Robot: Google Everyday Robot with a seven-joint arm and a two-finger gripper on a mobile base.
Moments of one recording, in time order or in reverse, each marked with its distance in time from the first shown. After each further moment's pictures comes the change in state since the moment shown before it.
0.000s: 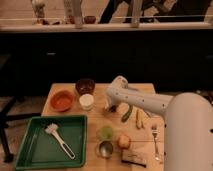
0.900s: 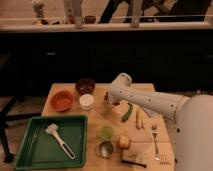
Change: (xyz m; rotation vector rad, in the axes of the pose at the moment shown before) arm -0.016 -0.005 -0.055 -0.020 -0.115 -0.099
